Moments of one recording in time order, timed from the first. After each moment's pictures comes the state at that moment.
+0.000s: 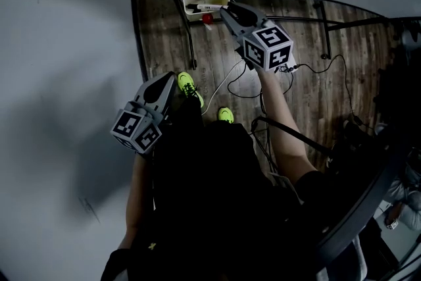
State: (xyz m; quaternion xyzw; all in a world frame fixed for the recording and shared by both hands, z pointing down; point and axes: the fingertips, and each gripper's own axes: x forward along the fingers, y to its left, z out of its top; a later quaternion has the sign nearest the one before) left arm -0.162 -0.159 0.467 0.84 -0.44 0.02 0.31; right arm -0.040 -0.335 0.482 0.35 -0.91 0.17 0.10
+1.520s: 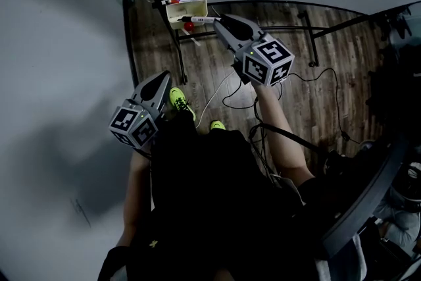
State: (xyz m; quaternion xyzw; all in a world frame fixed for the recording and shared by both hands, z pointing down) left arm -0.130 -0.160 0.445 0.86 -0.43 0.00 0.29; right arm -0.006 -0.288 0.402 0.34 -0.92 0.16 0.03
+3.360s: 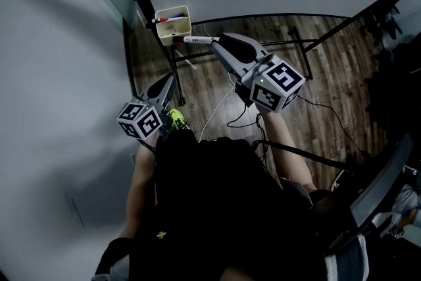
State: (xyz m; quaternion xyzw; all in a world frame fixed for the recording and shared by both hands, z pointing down) left arm -0.086 -0.171 0.439 0.86 -0.42 -0.02 0.28; right arm 0.033 -0.210 0.293 0.31 -0.94 0.11 -0.04
